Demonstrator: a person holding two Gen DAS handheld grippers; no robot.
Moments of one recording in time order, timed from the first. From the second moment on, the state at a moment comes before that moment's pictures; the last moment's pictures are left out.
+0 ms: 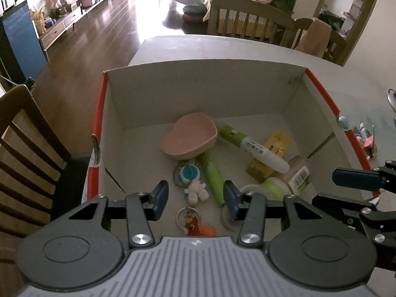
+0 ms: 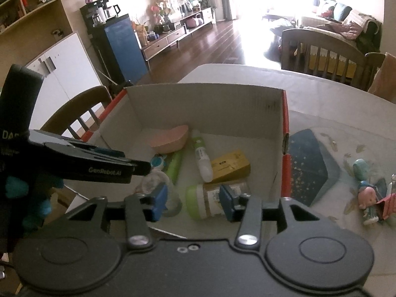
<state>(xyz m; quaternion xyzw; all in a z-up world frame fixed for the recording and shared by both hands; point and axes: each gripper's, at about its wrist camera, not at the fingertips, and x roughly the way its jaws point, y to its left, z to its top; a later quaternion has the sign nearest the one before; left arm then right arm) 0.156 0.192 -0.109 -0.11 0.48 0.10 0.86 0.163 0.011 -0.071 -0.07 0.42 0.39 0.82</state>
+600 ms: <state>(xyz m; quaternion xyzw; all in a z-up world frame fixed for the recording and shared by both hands) 0.132 0.174 -0.070 -0.10 0.44 0.10 0.88 0.147 -0.017 -0.042 -0.05 0.39 0.39 0.83</state>
